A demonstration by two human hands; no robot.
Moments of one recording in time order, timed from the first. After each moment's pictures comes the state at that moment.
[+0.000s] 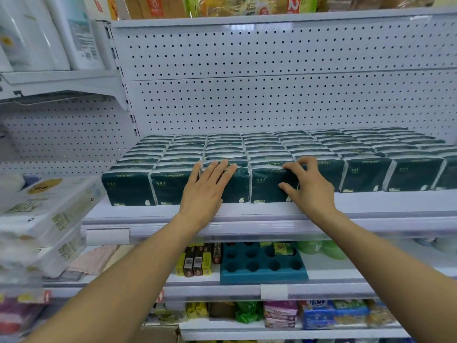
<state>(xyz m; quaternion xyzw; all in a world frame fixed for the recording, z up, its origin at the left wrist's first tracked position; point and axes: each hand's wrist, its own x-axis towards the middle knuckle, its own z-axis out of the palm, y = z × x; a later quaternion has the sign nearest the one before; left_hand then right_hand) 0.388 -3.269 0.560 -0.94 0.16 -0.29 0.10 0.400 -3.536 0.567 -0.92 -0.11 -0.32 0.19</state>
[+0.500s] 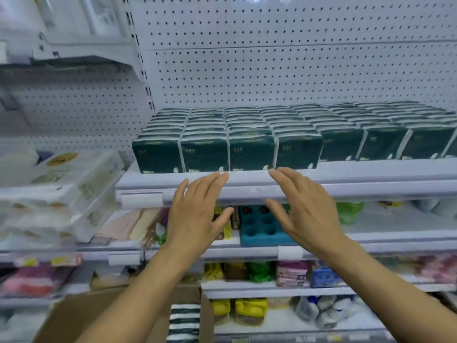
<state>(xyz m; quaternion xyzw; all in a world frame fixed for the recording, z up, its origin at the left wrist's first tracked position) 0.248 -3.210 0.530 -0.91 0.17 -0.35 -0.10 0.255 -3.446 0.546 -0.91 -0.21 -0.35 0.10</state>
